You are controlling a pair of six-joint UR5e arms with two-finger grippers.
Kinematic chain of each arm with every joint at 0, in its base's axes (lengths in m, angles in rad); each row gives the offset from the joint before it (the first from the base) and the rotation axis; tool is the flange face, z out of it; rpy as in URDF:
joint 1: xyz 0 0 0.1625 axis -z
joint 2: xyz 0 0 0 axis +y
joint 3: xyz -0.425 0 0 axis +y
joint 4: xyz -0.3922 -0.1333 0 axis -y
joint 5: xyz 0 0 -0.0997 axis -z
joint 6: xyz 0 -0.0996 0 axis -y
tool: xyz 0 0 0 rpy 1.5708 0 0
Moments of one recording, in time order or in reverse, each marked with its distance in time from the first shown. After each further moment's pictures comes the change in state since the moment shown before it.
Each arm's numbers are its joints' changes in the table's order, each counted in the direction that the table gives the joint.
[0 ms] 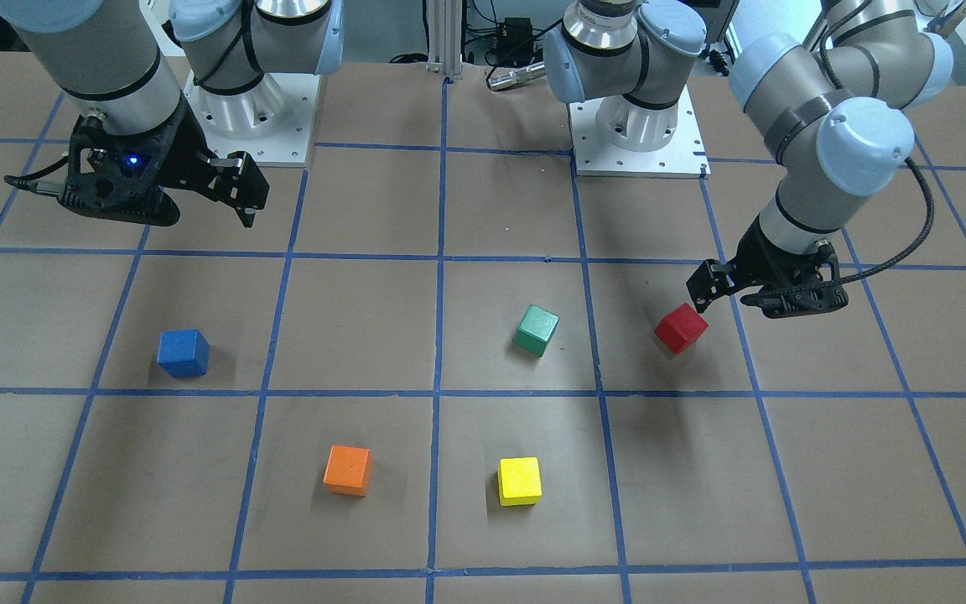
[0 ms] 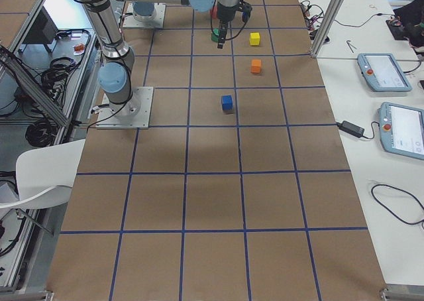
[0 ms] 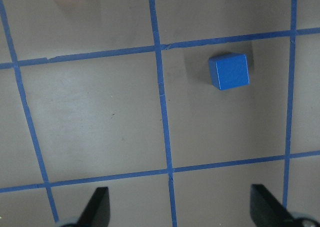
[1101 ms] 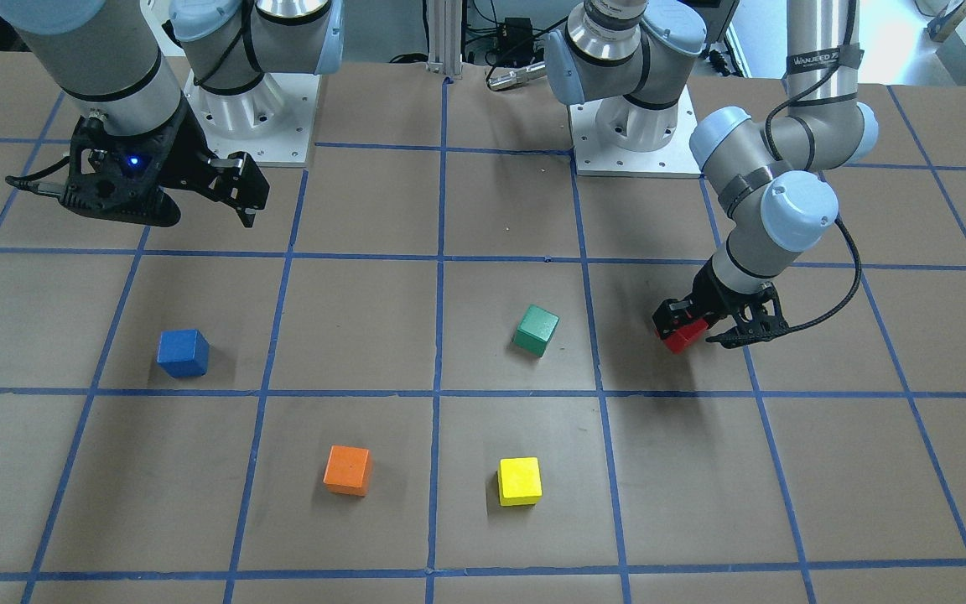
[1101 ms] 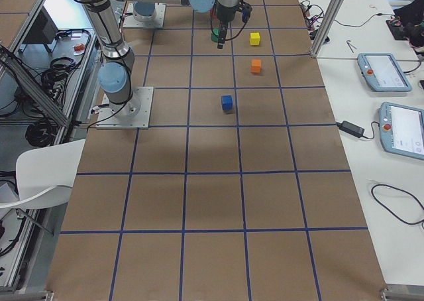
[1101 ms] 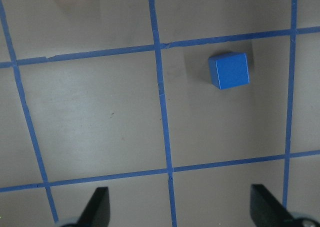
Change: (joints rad) left arm -0.011 0.141 0.141 0.243 -0.070 -0.098; right arm 0.000 0.000 -0.002 0.000 -0.001 0.000
